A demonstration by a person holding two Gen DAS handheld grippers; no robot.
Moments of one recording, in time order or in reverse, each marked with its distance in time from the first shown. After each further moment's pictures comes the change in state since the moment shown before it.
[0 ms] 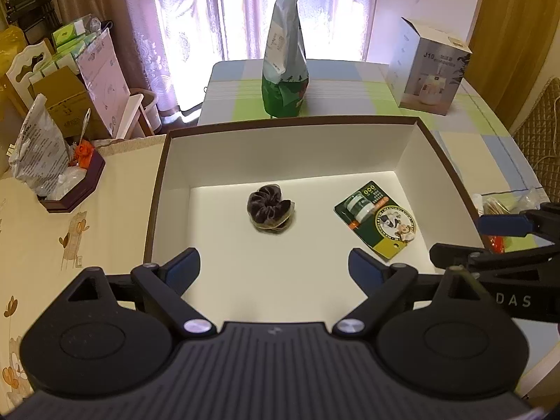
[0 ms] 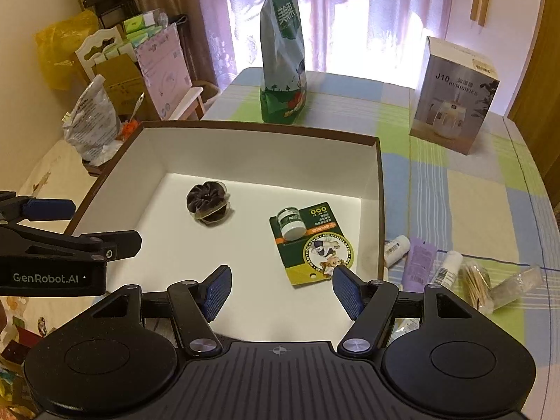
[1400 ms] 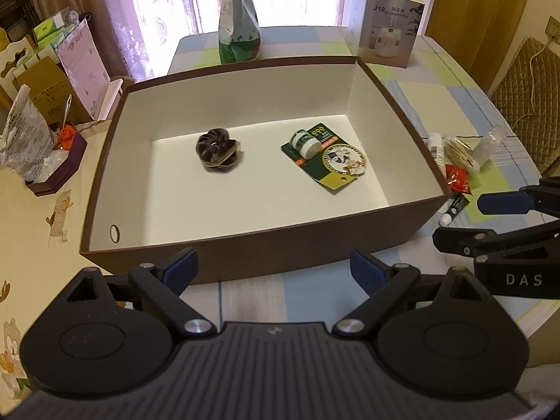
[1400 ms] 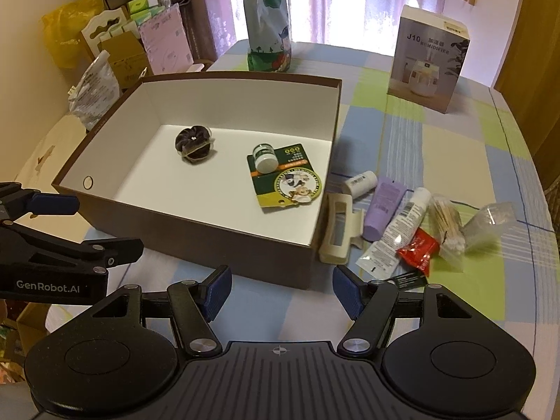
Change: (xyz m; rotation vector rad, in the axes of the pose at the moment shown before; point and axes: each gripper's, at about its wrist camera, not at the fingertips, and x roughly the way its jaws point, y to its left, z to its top) left arm -0.018 -0.068 -0.060 0.054 0.065 -0.023; right arm -0.037 -0.045 -0.069 -0.024 0.059 0.014
